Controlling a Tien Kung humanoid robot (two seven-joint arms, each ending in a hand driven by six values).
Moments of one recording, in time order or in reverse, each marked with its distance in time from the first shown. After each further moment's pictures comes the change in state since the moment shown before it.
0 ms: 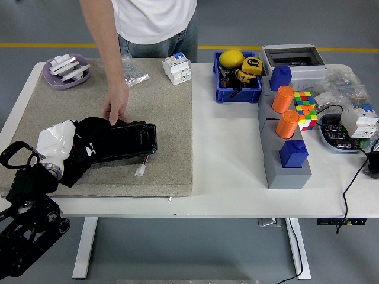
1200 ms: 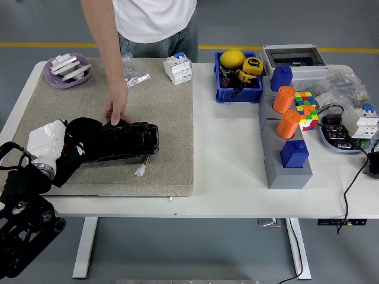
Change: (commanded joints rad) left arm -0.024 -0.012 0.012 -0.008 -0.001 0.006 0.000; right arm 0.005 0.003 -0.001 0.000 0.000 0.002 0.001
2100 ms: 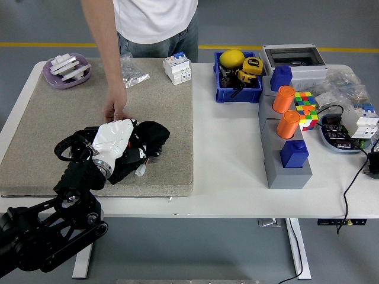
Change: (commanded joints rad) left arm -0.181 -0.084 0.279 -0.015 -0.067 -0.004 0.000; right arm 0.009 -0.003 -0.032 0.000 0.014 0.001 0.001
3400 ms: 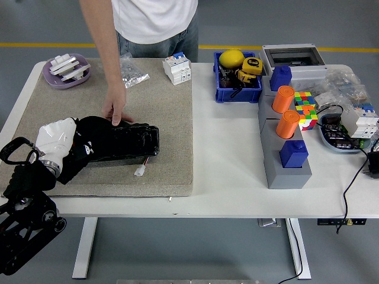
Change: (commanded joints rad) left arm 0.162 0.143 -0.233 0.016 0.068 -0.008 0.000; right arm -0.013 -0.008 0.062 0.000 -0.036 -0.002 -0.010
